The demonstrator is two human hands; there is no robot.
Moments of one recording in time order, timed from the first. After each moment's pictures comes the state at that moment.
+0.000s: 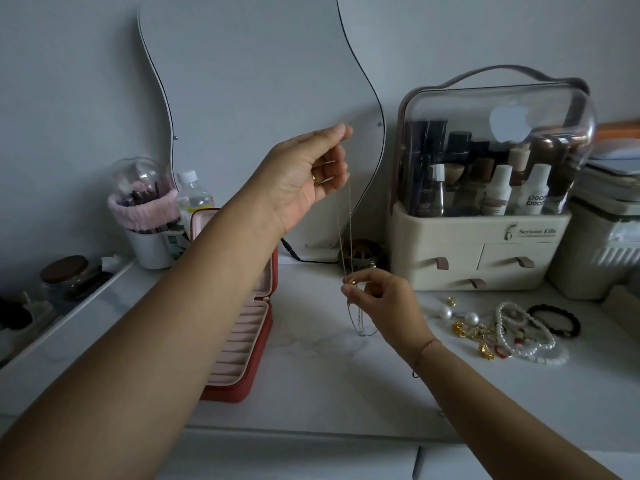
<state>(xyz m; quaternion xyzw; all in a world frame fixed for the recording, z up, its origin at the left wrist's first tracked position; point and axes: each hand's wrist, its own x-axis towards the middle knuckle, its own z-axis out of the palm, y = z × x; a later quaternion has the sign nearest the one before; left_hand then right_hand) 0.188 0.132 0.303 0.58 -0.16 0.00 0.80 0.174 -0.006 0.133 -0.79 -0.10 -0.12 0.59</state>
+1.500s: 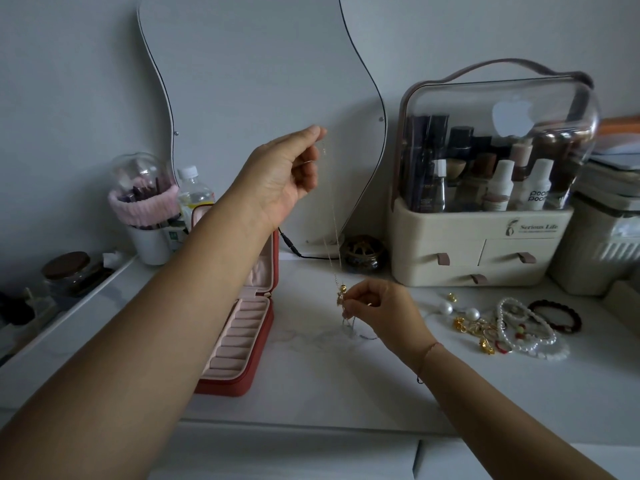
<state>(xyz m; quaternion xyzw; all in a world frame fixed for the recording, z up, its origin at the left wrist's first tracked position) 0.198 0.149 0.296 0.59 -0.10 0.05 0.80 0.164 -0.007 0.126 -0.81 -0.10 -0.05 0.57</state>
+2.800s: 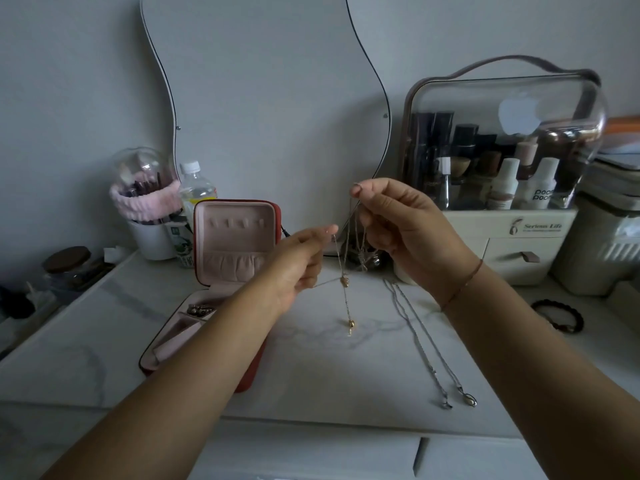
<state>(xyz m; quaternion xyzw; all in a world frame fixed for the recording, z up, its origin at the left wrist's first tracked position) 0.196 0.153 0.185 0.65 -0.03 -0.05 0.76 0.171 -0.014 0.233 -0.56 -0.27 0.00 0.78</state>
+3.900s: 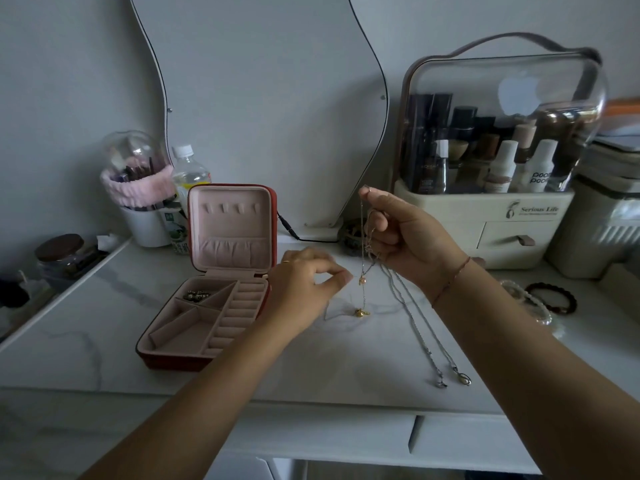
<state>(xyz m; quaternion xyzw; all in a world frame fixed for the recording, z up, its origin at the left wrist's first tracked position) 0.170 0.151 0.133 0.89 -0.14 0.16 0.39 0.183 -0.017 0.205 -0.50 -0.11 0.09 0.86</state>
